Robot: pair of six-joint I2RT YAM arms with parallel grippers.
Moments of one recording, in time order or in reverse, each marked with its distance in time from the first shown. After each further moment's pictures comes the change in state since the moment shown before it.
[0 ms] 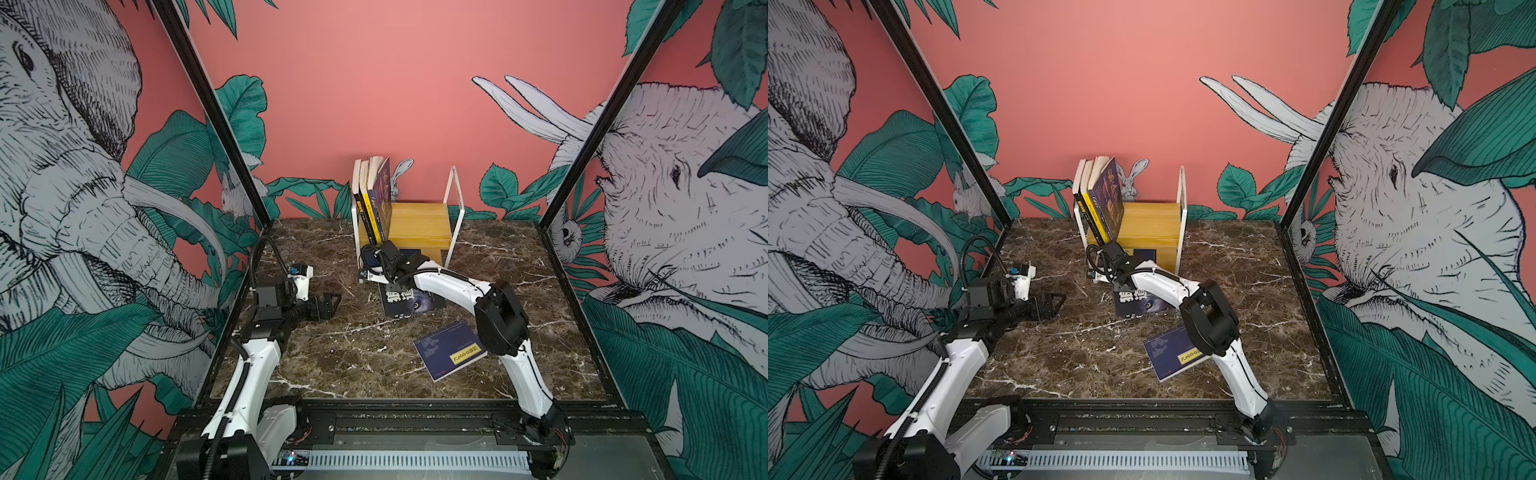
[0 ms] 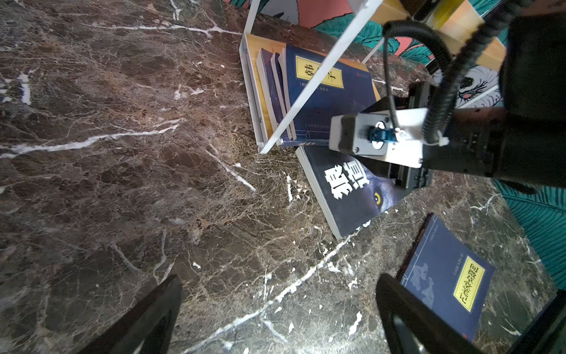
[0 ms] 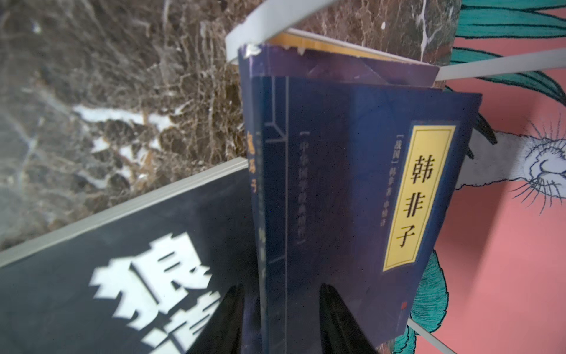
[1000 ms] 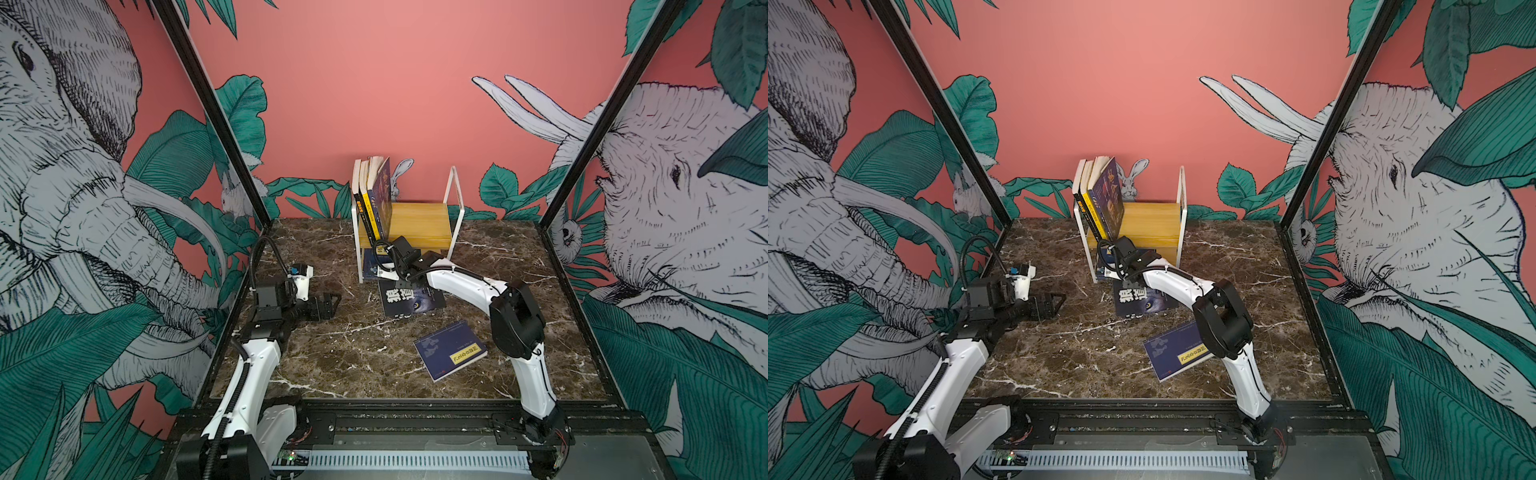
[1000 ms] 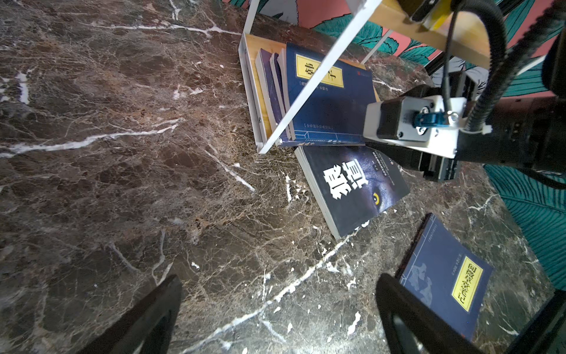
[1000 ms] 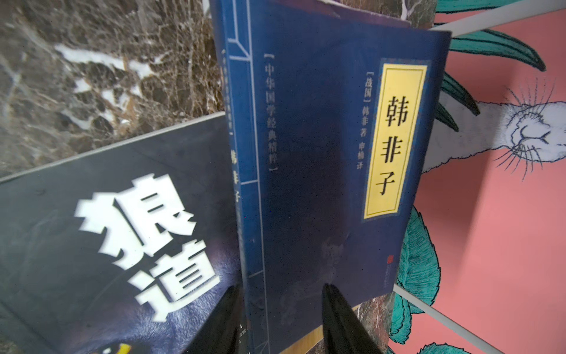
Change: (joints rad) left arm 0.000 -0.002 0.000 0.000 0.003 -0.004; right arm -0.039 -0.082 -0.104 0.053 -0.016 -0.020
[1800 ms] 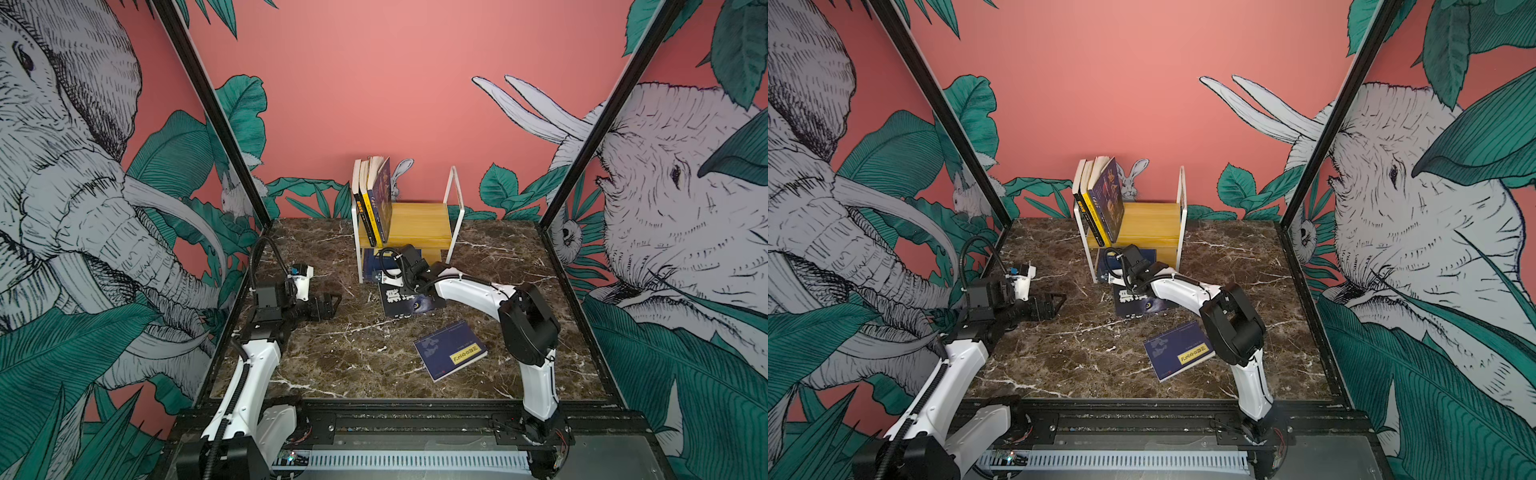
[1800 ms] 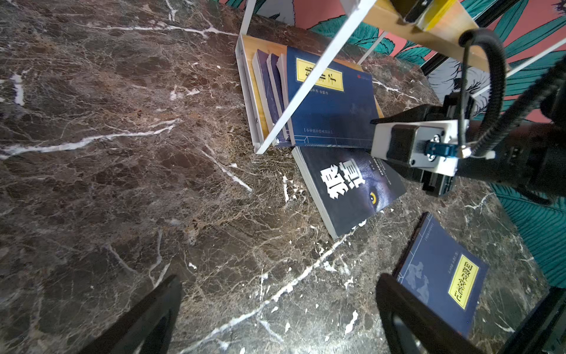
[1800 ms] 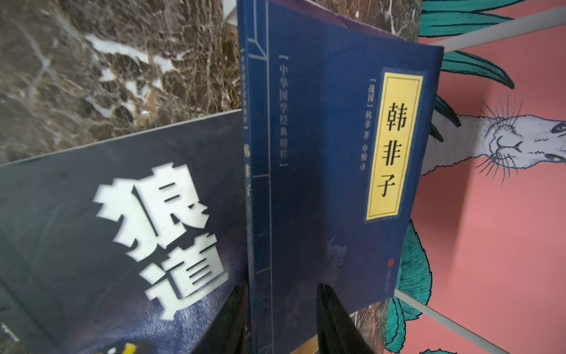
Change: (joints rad) left arm 0.000 -0.006 -0.002 0.000 0.008 0.000; right arm -0.004 -0.106 -0.211 0.190 -0.026 -0.060
